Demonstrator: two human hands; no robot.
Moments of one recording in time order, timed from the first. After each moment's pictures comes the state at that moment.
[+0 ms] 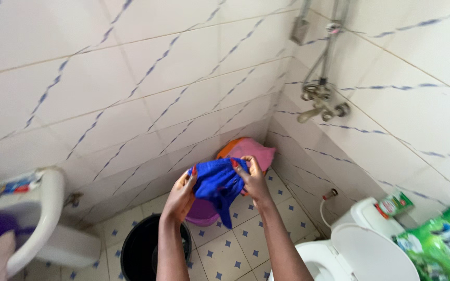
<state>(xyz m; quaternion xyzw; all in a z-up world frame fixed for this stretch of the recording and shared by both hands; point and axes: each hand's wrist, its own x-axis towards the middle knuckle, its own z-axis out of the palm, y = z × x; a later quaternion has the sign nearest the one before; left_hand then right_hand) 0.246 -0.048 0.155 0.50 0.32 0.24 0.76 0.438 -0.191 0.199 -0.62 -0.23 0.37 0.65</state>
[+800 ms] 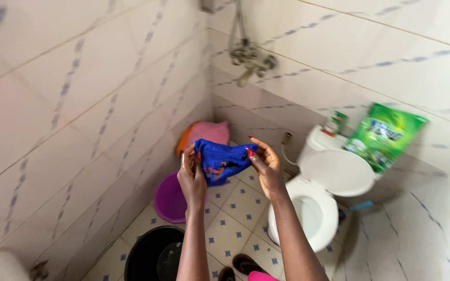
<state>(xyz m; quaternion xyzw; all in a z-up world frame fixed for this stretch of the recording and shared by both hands) 0.295 -0.103 0.225 0.70 0.22 0.37 0.58 0.386 -0.284 0.229 -0.56 -0.10 0.15 0.81</state>
